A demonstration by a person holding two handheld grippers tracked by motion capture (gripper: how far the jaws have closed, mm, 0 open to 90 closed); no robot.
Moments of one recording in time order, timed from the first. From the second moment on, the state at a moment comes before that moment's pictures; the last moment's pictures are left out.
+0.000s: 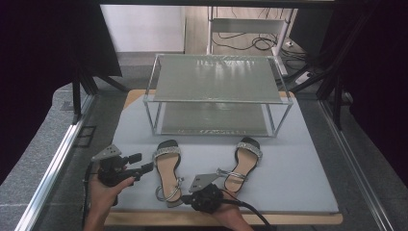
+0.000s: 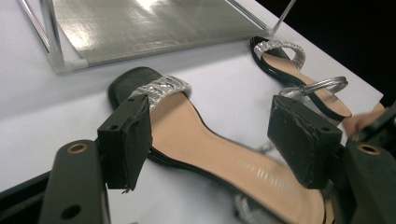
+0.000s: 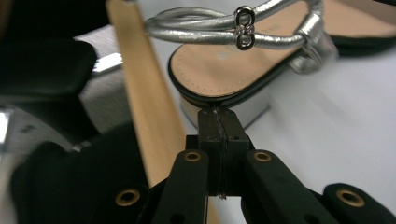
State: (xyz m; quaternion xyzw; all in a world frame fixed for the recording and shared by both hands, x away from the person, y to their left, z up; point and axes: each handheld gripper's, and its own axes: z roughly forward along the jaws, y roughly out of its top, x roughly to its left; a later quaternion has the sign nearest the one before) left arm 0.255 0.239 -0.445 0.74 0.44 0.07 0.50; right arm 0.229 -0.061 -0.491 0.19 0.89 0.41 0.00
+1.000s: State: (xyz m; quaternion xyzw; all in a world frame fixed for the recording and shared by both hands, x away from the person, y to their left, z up) left arm 0.249 0.243 -0.437 0.74 0.45 0.08 0.49; right arm 0.223 -0.118 -0.466 0.23 0.84 0.49 0.08
